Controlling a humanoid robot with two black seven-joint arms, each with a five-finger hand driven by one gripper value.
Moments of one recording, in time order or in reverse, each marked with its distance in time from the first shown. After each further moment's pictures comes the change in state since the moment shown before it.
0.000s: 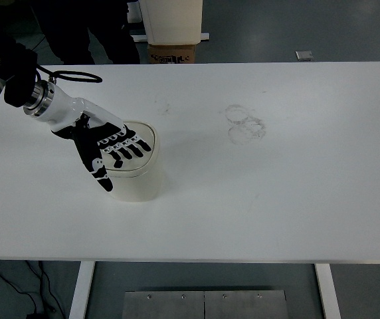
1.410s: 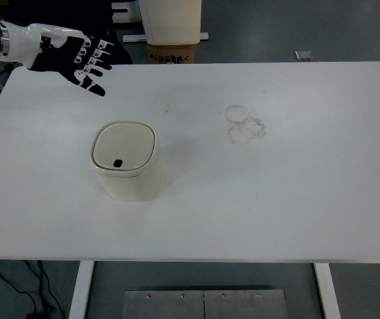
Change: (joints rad) left arm 0.340 0.092 -0.464 0.510 -0.021 0.000 -0.014; right arm 0.000 0.000 0.001 0.000 0.000 0.000 0.000
